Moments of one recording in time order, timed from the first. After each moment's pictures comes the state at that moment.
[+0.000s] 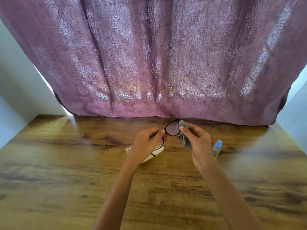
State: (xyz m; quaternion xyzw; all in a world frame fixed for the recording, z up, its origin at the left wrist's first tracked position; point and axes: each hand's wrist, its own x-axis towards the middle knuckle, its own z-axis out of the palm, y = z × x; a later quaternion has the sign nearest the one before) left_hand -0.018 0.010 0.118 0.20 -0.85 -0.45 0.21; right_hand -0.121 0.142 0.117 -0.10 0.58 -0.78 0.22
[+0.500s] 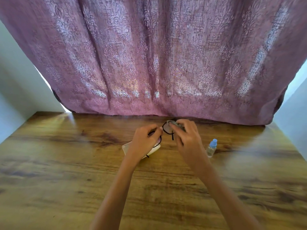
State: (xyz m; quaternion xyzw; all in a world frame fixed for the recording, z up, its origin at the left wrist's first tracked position) left_hand -0.025 0.024 0.127 0.21 -0.84 -0.43 0.24; right_hand -0.125 0.154 0.110 -0.50 0.76 -0.35 -0.21
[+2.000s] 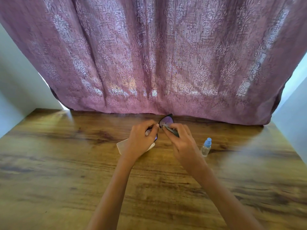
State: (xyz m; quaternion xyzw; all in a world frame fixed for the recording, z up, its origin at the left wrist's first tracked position) left_hand -0.039 0.038 0.121 0.17 -0.87 -0.33 0.32; right_hand -0.134 0.171 0.092 -0.56 0.74 -0.33 -0.18
